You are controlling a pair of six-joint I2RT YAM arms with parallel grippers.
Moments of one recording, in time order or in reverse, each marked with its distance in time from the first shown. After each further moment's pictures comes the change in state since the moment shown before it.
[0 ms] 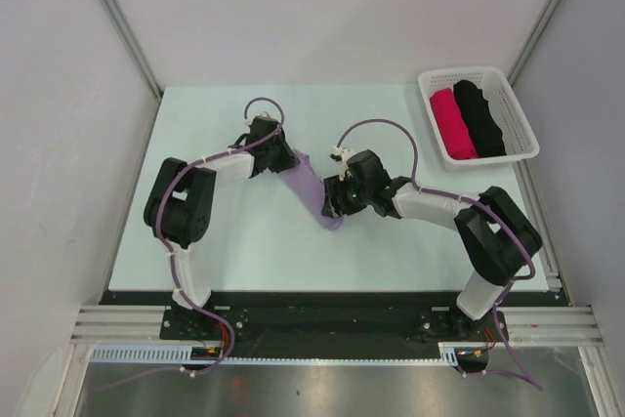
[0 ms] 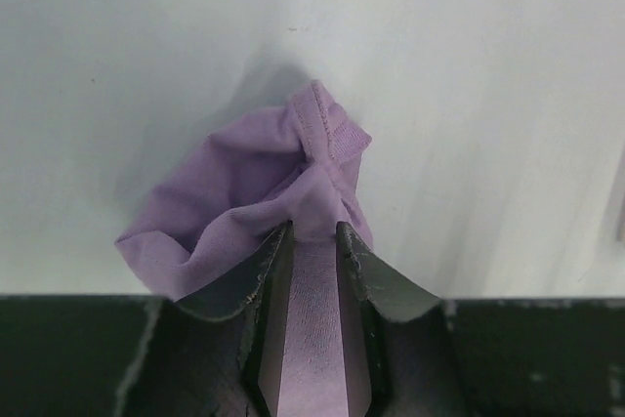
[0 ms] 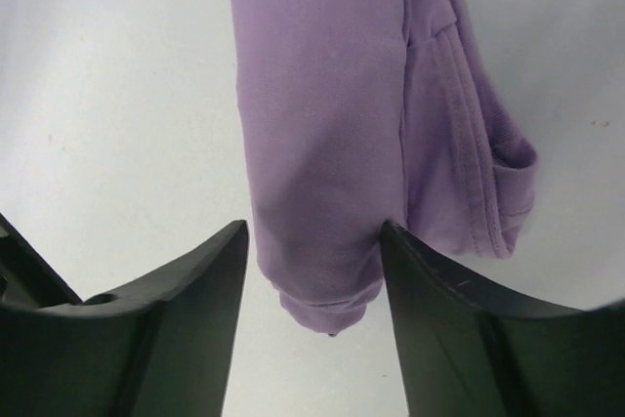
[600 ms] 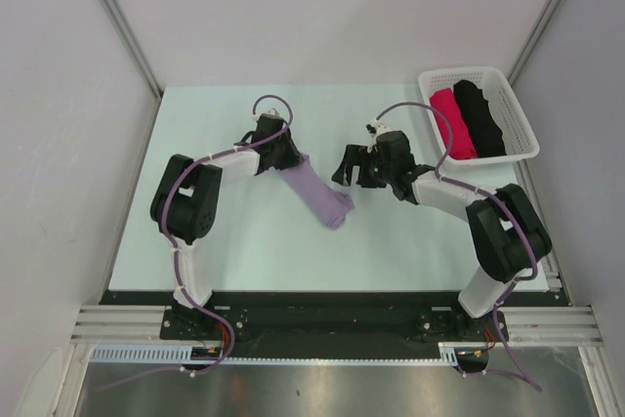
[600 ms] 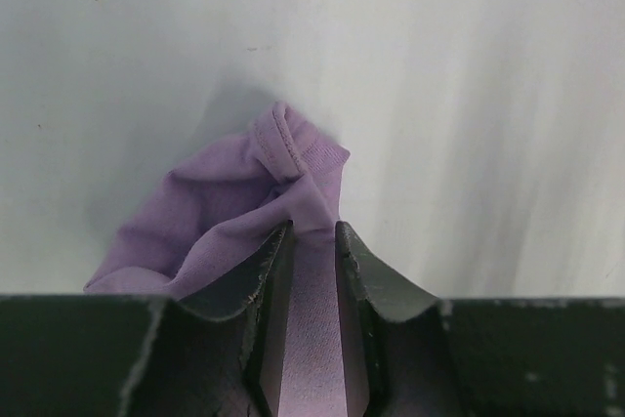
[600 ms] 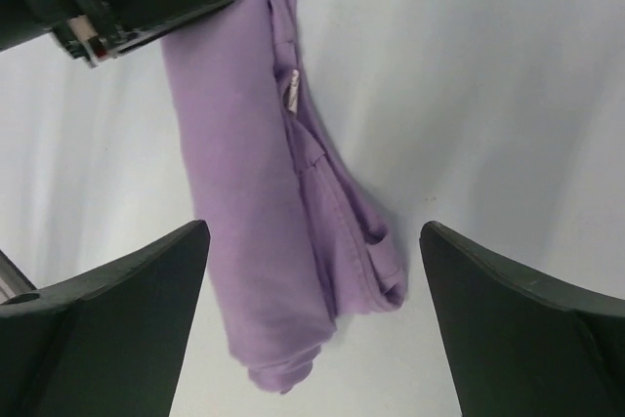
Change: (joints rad) left arm -0.027 0.054 0.058 0.007 0.003 0.077; right arm -0.171 -0.061 0.004 0.120 0.023 0.172
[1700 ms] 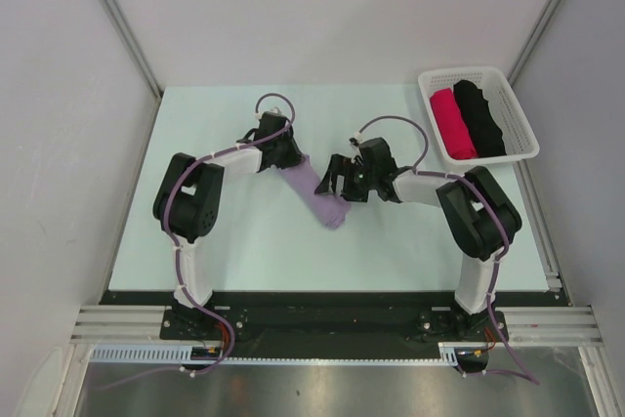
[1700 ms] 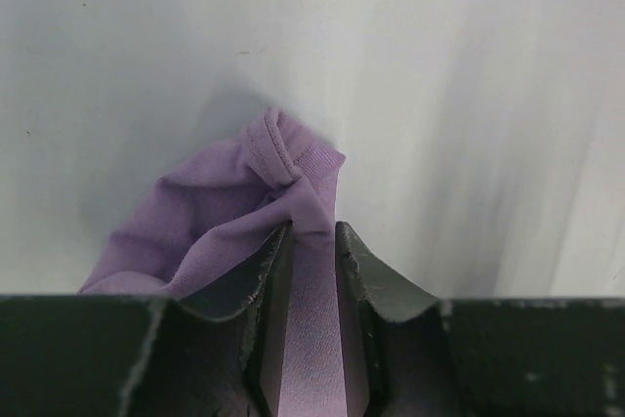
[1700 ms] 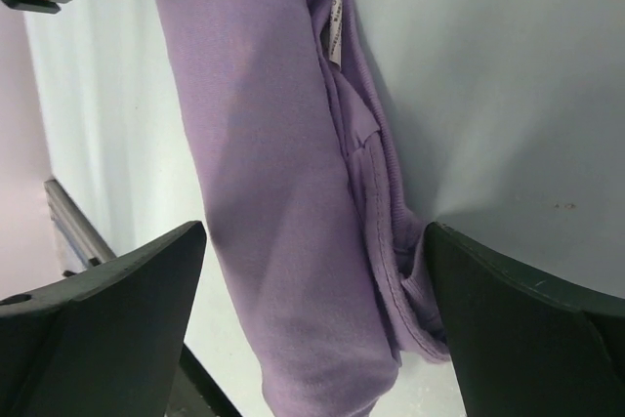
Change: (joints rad) left arm -0.010 0.021 0.050 -0.051 -0.008 0.008; right arm 0.024 0.229 0.055 0.061 -0.196 0.186
